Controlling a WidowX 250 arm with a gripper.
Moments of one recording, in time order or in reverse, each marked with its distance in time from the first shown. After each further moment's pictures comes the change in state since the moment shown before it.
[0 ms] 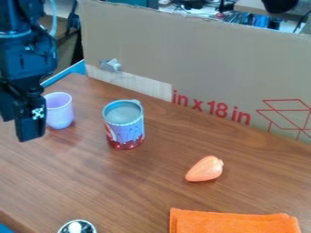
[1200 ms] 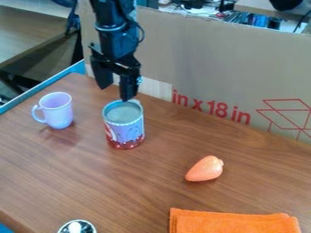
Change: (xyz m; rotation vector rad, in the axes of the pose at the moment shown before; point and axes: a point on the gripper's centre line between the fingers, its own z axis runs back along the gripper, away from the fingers) arm 0.159 0.031 -0.014 0.042 -0.200 0.123
